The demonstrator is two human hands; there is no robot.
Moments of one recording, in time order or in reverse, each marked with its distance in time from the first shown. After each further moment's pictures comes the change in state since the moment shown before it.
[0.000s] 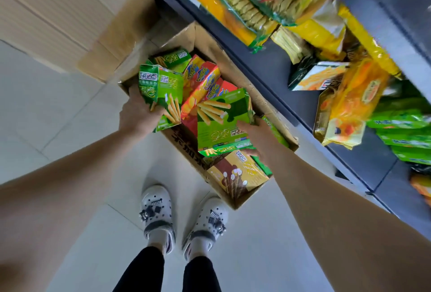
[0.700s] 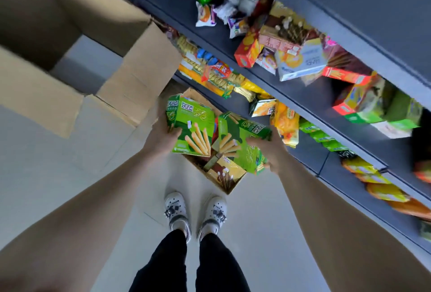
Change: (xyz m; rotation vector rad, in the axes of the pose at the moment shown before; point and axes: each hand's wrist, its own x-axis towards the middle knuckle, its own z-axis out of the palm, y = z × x) left_hand -0.220 0.127 -0.217 -0.255 -0.204 0.219; right_hand -0.323 -0.067 -0.094 0.113 0.180 -0.230
